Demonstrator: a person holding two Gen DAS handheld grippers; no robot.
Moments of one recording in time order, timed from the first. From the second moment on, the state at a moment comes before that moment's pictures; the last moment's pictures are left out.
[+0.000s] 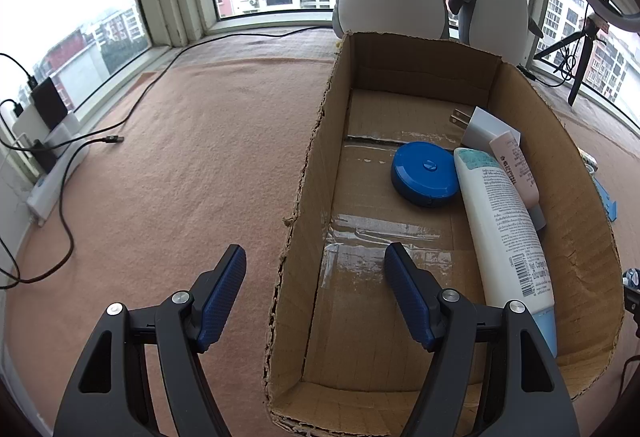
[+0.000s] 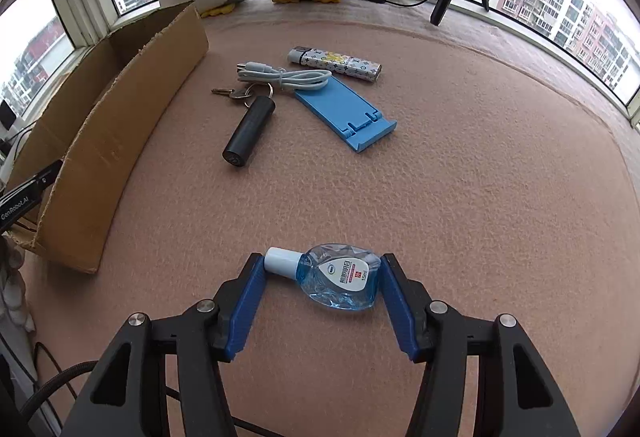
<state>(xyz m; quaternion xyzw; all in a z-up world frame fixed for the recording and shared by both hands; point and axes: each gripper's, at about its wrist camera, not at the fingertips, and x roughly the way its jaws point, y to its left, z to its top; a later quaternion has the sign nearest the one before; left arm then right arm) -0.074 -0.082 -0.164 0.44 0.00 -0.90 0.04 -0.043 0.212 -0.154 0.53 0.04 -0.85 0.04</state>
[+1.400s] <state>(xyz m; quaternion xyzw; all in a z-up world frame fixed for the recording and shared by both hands) -0.073 -0.082 -0.164 0.44 0.01 -0.90 0.04 -0.109 0.056 -0.084 0.42 0.06 -0.88 0.23</state>
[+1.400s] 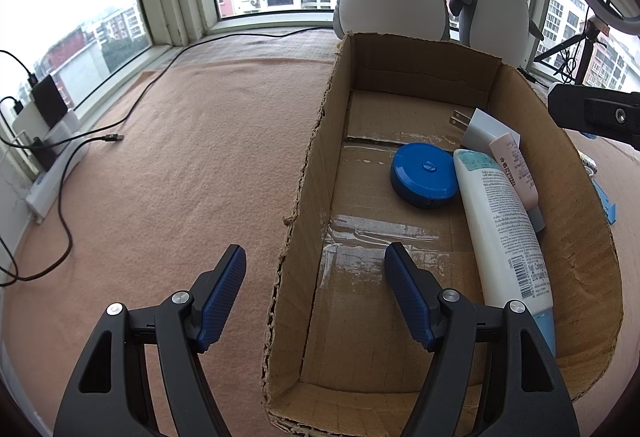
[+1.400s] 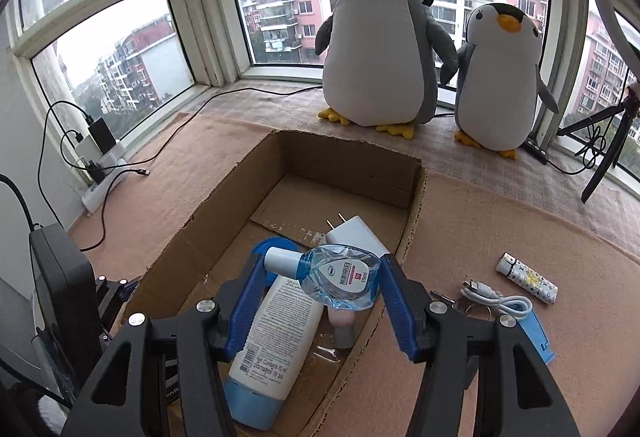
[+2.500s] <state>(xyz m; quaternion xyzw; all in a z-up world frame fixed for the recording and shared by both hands) -0.073 -0.083 -0.164 0.44 0.01 -0.90 0.04 -0.111 0.082 -0.077 0.41 0.06 -0.88 0.21</state>
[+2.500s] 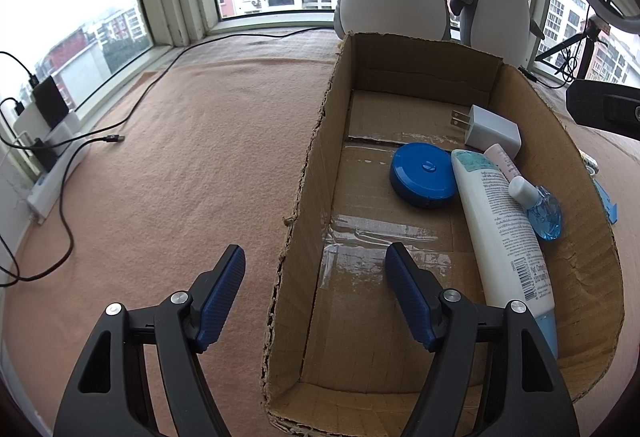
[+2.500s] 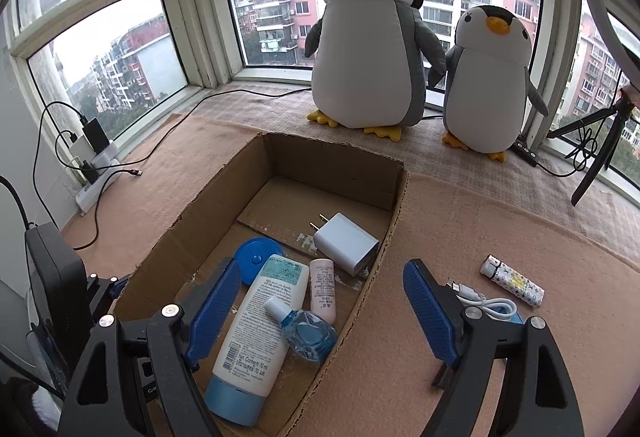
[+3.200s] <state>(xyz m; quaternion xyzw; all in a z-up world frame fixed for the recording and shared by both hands) -0.071 -0.091 -0.163 0.44 0.01 -0.90 0.05 -0.109 0.224 -0.110 0.46 0.03 -0.88 0.14</state>
